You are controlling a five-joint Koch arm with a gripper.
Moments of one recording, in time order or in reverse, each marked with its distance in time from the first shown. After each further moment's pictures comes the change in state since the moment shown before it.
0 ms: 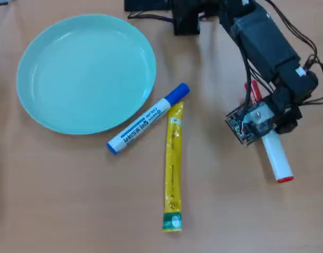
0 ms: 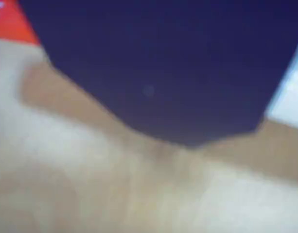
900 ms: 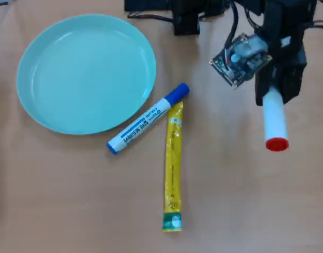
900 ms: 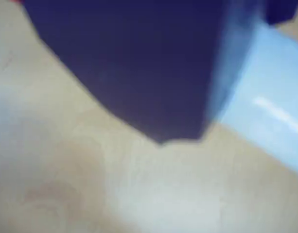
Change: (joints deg) arm 2.7 22.7 -3.7 4.2 14.1
